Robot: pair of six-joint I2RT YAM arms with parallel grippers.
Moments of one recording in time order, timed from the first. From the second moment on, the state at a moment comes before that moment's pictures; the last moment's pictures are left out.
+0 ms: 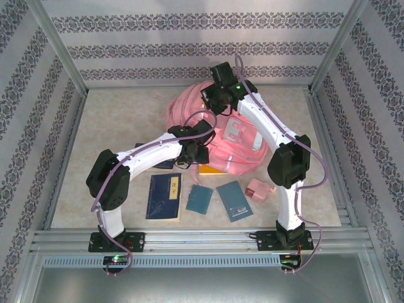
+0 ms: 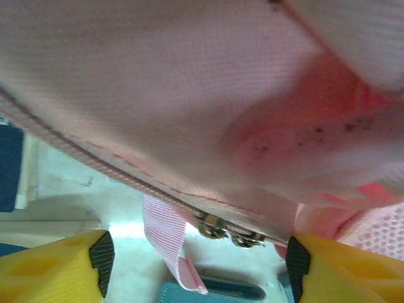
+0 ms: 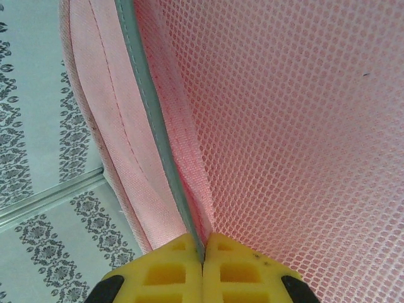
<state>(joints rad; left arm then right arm) -0.75 1.84 1.47 -0.92 -0.12 -0.82 0.48 2.04 2.06 -0.84 -0.15 1.50</state>
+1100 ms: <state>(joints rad) -0.66 1.15 0.66 -0.15 0.01 -0.32 0.43 1.99 1.97 -0.79 -0.37 1.23</state>
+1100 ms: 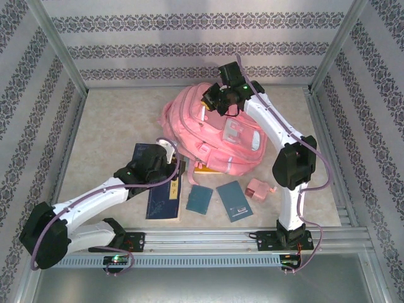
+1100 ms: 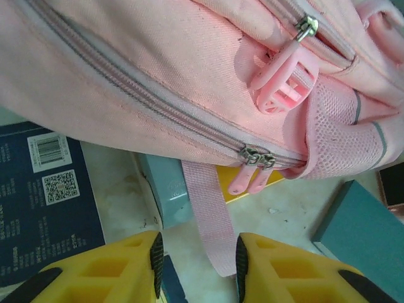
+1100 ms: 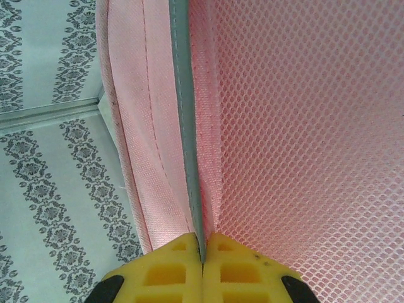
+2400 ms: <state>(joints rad) -0.66 1.56 0.77 0.02 0.16 -0.34 0.44 1.98 1.90 -0.73 -0.40 1.29</state>
